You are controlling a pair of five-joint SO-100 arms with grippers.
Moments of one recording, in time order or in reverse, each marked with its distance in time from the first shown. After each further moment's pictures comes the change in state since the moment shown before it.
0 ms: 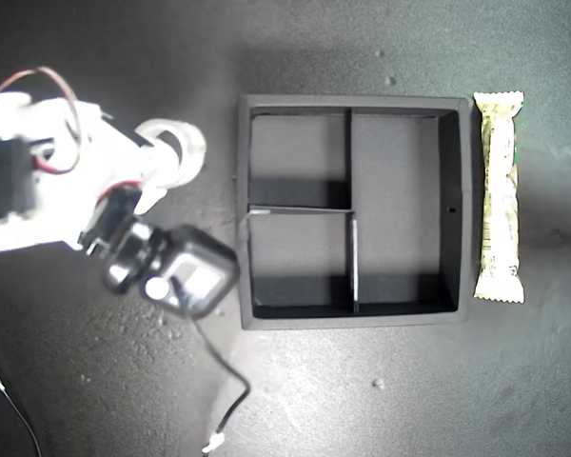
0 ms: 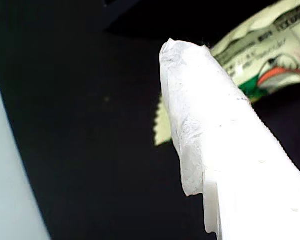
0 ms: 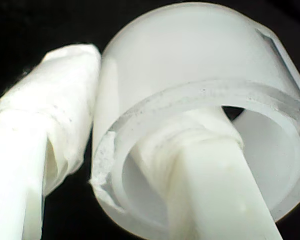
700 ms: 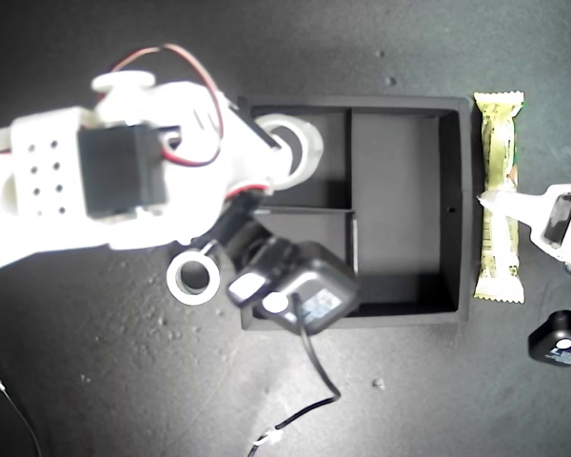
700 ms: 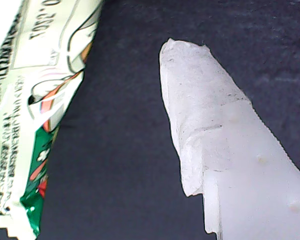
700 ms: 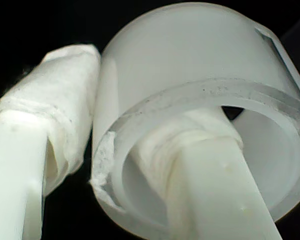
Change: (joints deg) arm 0 0.5 -38.6 -43.5 7.6 7.0; arm 1 -5.7 -76.8 -39.6 17.3 -16.6
